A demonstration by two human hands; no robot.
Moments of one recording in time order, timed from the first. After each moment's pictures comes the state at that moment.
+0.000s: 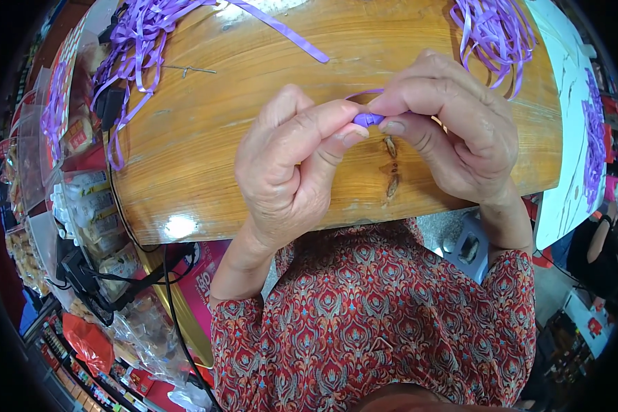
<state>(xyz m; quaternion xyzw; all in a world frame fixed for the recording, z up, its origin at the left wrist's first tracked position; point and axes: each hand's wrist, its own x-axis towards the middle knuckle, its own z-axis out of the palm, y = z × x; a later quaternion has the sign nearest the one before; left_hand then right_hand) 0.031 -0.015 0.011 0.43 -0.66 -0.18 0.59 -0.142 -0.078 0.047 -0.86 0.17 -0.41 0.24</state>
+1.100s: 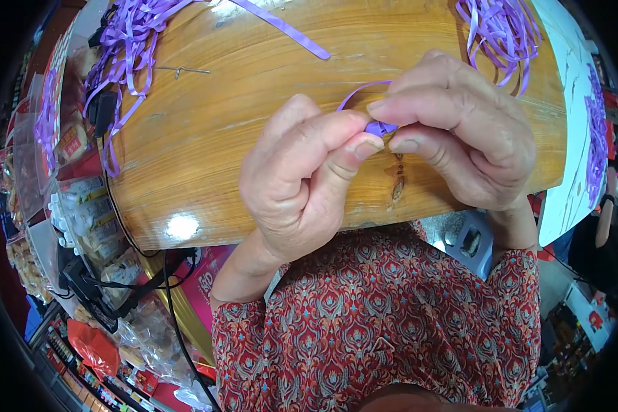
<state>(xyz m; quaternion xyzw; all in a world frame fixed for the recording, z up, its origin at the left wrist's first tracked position) 0.022 -0.013 0.006 0.42 -0.62 -0.23 0.63 -0.142 -0.081 0.047 -0.86 0.16 -0.39 0.29</state>
